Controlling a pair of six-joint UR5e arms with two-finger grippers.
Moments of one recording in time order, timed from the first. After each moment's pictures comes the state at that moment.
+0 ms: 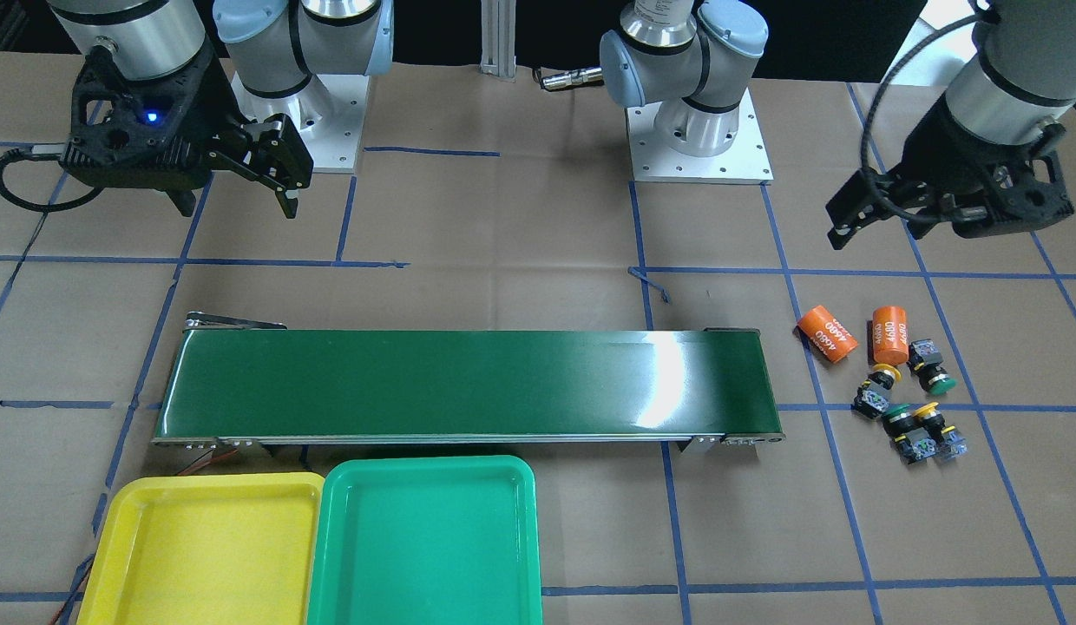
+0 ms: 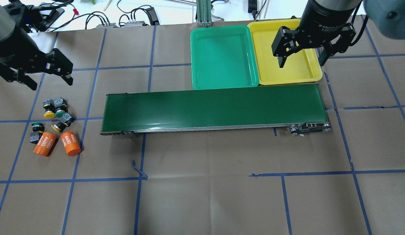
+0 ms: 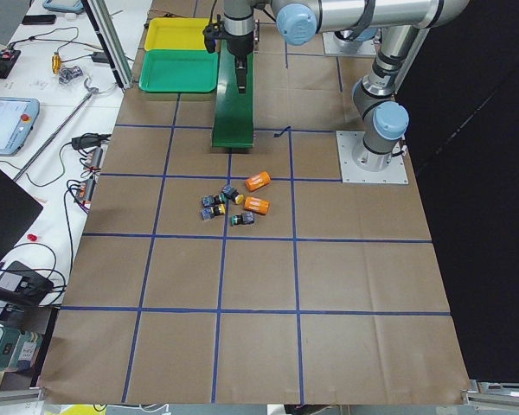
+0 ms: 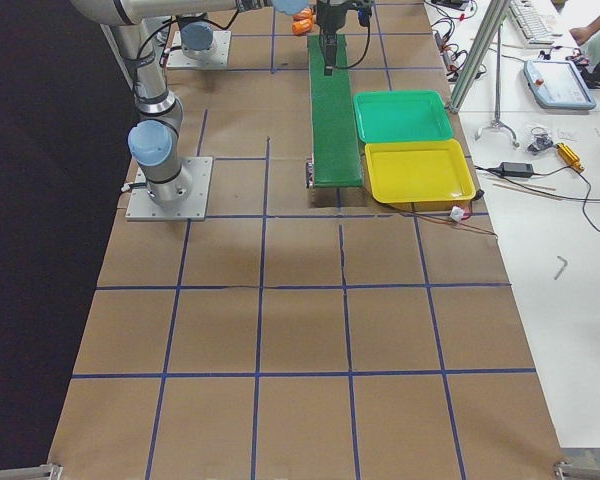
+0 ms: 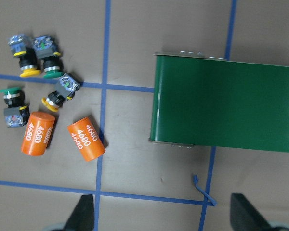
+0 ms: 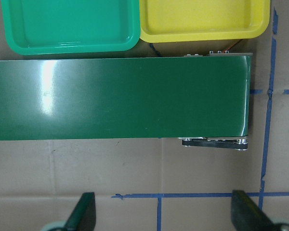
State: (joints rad) left arm -1.22 -1.56 -1.64 -1.56 1.59 0.14; right arm 1.60 -1.54 1.46 -1.49 -1.57 0.03
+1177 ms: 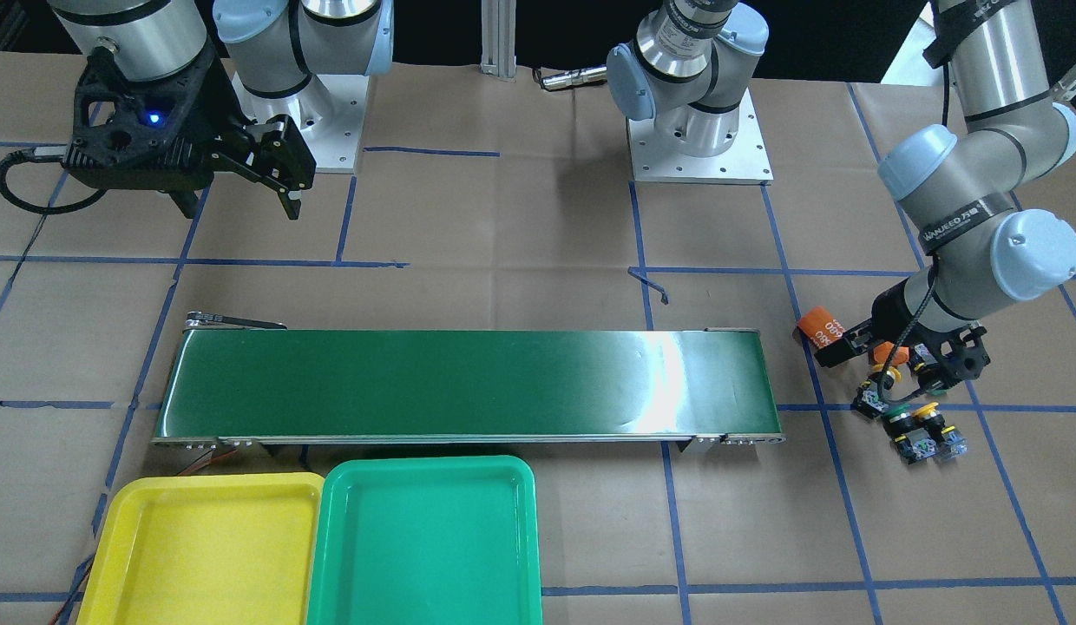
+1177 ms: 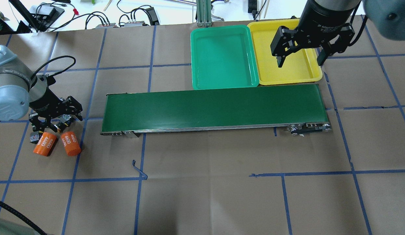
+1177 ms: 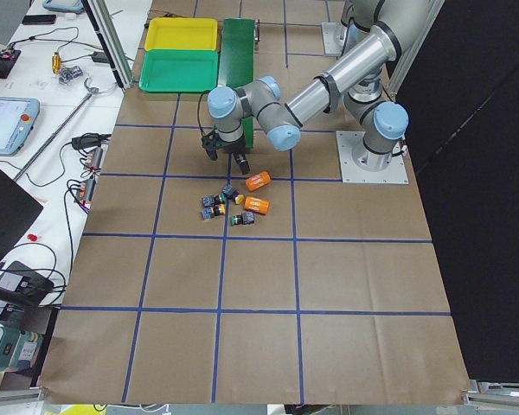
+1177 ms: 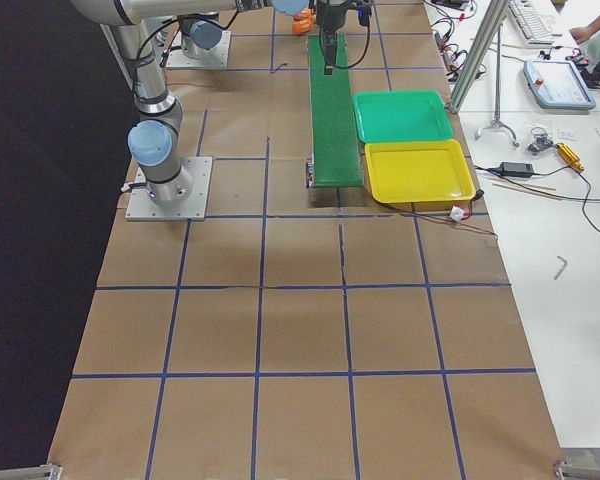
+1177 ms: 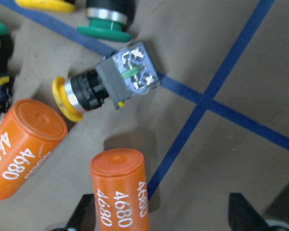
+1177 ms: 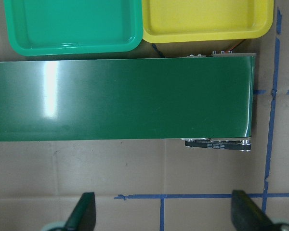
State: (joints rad) left arm -1.08 -1.86 -1.93 -1.12 1.61 -0.02; right arm 1.60 -1.54 1.46 -1.50 -1.56 0.03
